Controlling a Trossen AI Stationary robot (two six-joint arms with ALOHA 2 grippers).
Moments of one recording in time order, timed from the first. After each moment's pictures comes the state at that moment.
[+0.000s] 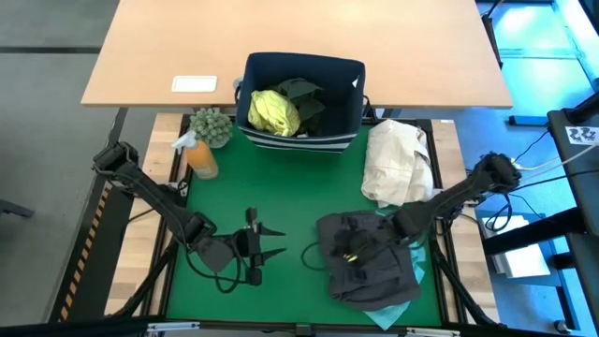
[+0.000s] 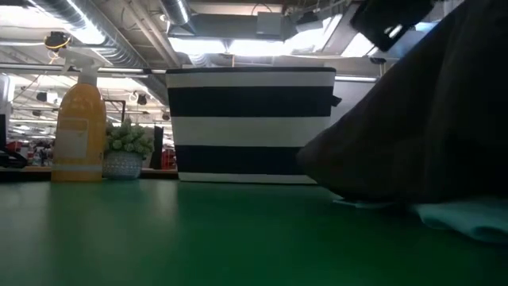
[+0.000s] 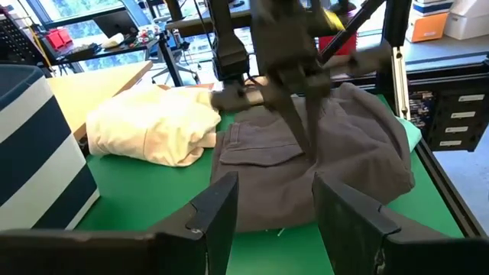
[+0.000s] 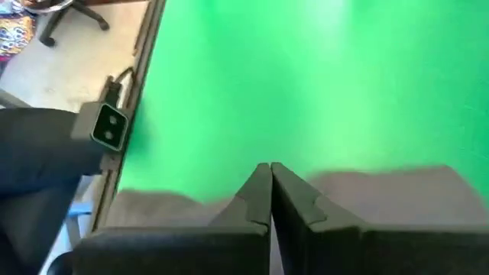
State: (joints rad) left arm -0.64 1.44 1.01 0.02 -0.79 -0.15; right arm 0.50 1.54 1.07 -0.31 0.14 0.41
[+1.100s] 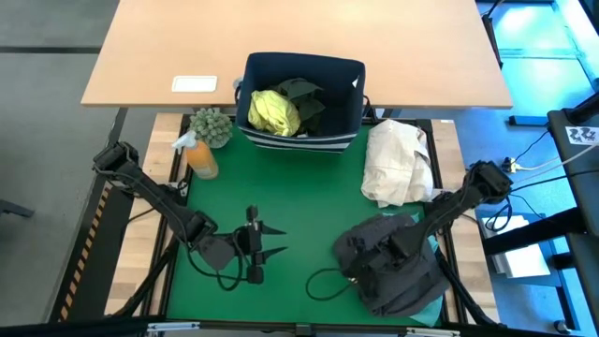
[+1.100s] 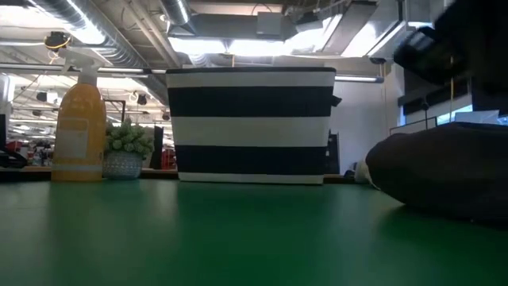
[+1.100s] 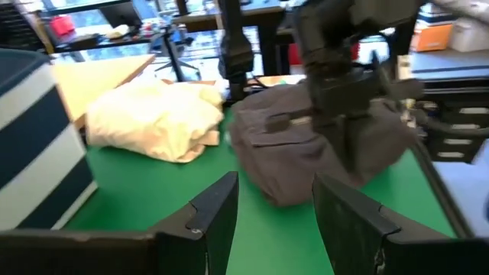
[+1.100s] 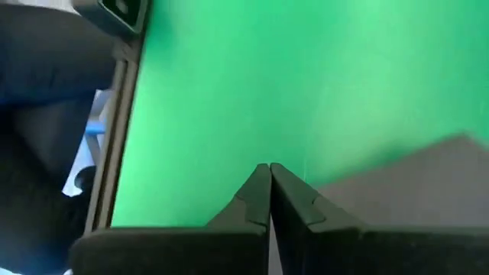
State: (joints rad) left arm -0.62 1.45 1.01 0.02 -0.79 -0.20; right arm 0.62 1.63 1.07 -0.42 0.04 0.48
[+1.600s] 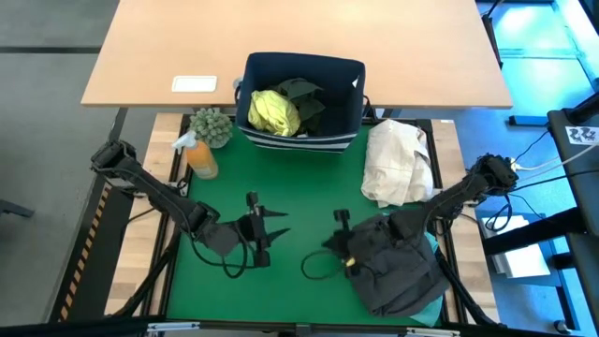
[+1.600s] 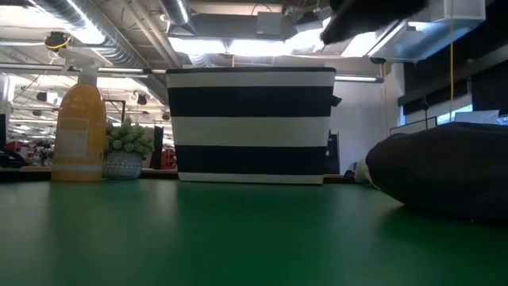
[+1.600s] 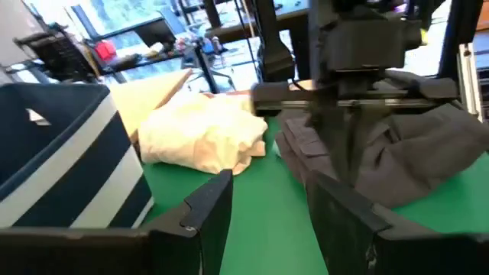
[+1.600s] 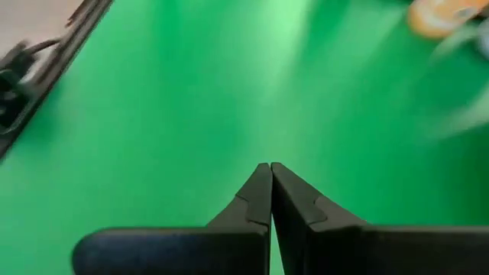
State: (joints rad) left arm -0.53 1.41 1.01 0.02 -0.83 -0.03; right arm 0.48 1.54 1.07 -0.27 0.33 0.05
